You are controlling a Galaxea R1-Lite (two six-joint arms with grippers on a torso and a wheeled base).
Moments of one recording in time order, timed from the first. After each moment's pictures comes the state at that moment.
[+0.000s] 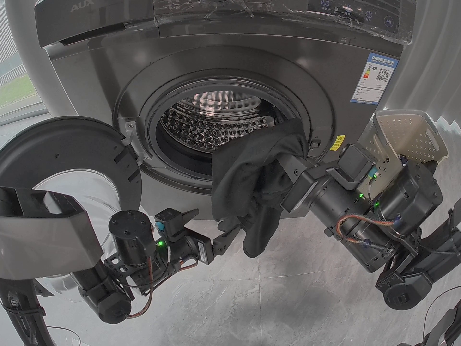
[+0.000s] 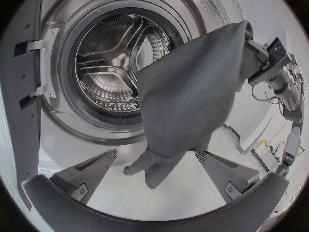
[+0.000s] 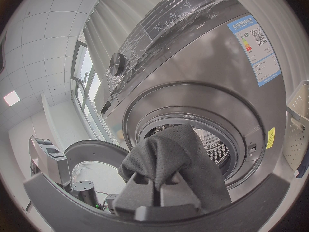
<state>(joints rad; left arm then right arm) -0.61 2.09 -0.46 -1.55 -0.03 -0.14 0.82 1.82 -0.64 -1.54 -0.15 0.21</state>
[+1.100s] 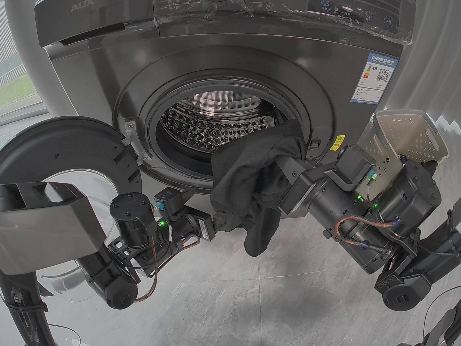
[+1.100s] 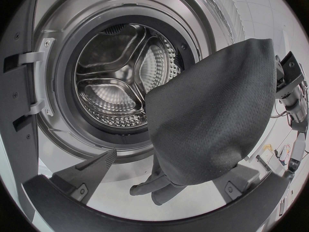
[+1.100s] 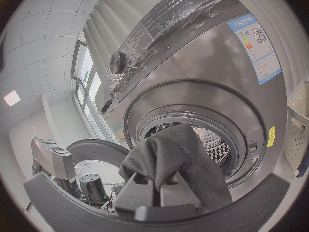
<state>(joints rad) -0.57 2.12 -0.60 -1.55 -0.04 -0.13 0.83 1.83 -0.64 -1.54 -0.15 0.21</state>
